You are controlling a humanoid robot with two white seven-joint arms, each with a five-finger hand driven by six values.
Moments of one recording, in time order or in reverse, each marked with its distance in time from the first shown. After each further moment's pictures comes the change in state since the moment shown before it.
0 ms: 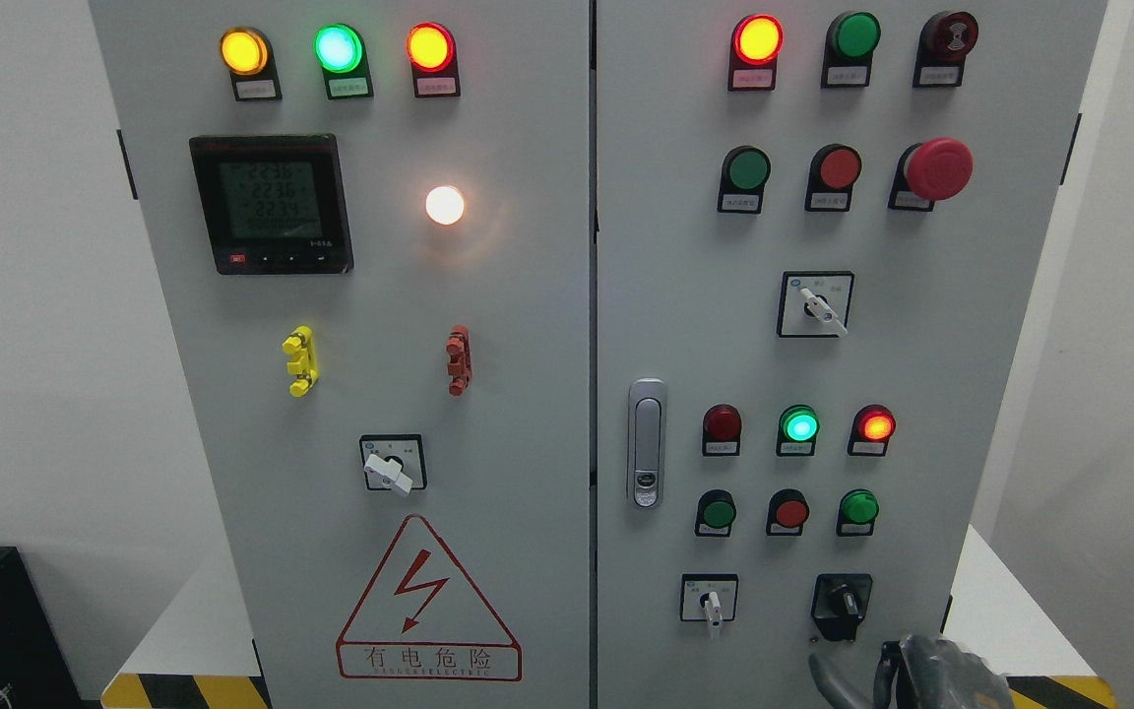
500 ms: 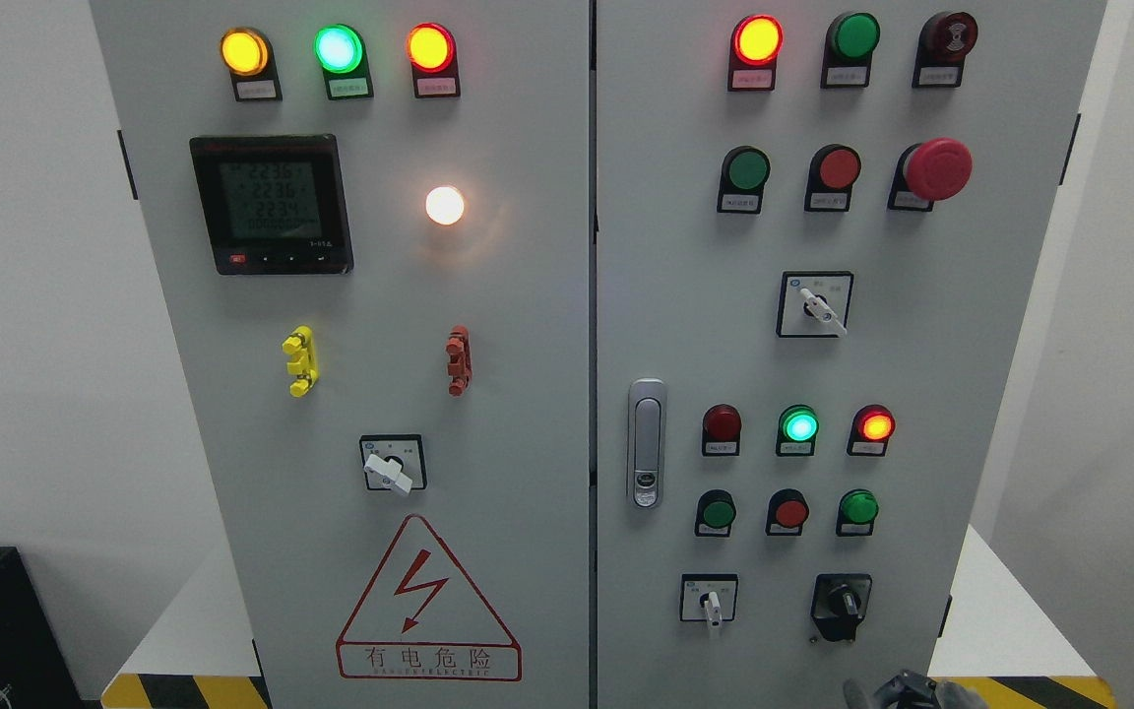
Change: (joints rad) left arm 0.000 0.000 0.000 0.000 0.000 0.000 0.000; right arm 0.166 0.005 -0.095 -0.109 -0.551 -0.172 -0.106
